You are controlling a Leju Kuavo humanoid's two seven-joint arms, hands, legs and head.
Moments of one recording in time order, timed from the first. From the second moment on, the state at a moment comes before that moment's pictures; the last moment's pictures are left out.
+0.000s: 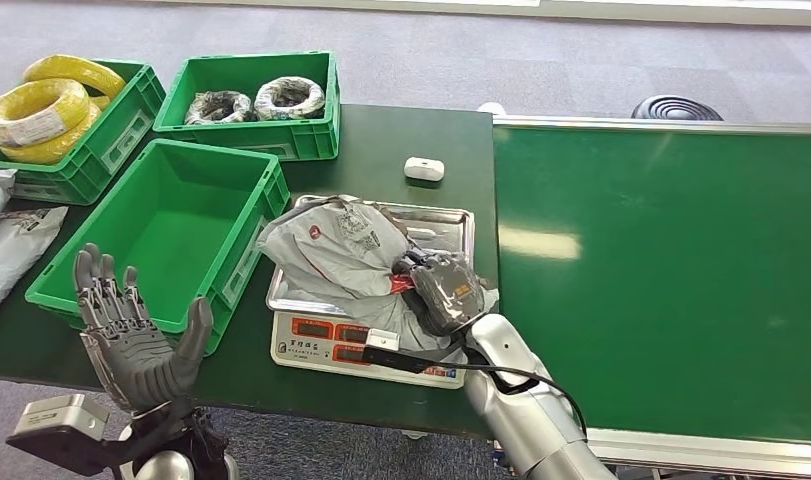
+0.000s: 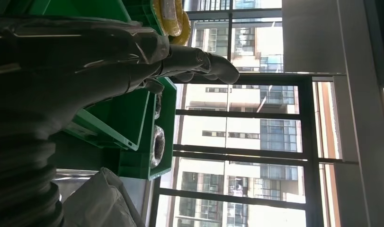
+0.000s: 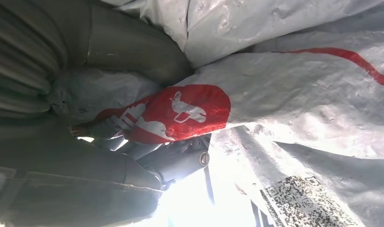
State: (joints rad) left arm 0.05 -0.12 -0.33 -1.77 0.04 0.64 -0.70; right arm -0.47 0.11 0.51 -0.87 1.15 -0.41 -0.41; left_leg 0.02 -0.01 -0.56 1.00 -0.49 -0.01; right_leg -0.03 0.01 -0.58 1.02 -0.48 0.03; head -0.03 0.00
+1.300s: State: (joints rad) left arm 0.02 -0.14 -0.33 -1.76 0.03 0.64 -0.70; right arm -0.71 0.10 0.38 -0.82 1.27 -0.66 -0.14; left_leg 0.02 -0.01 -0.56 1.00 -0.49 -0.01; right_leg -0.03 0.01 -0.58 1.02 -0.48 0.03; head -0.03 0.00
